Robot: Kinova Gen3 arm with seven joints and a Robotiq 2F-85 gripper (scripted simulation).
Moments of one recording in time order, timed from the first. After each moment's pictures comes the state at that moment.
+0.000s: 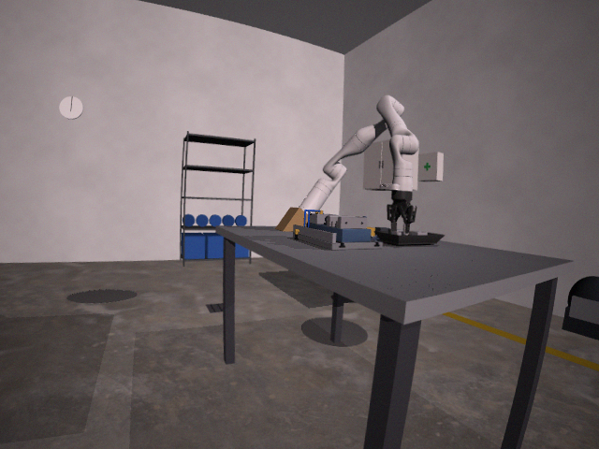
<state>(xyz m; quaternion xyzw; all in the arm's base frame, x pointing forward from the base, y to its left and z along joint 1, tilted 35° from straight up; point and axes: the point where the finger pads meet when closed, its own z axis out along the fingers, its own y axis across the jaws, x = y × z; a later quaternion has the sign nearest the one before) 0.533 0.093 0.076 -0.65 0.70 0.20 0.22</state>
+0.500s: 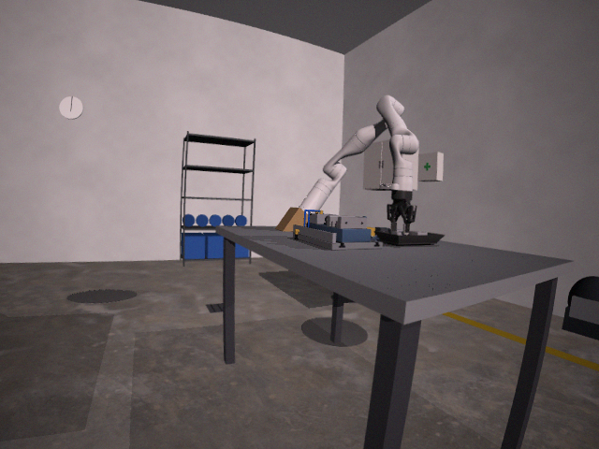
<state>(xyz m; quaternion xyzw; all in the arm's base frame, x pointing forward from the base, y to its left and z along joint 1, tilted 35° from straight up) 0.533 0.093 0.077 -0.65 0.70 0.20 0.22</state>
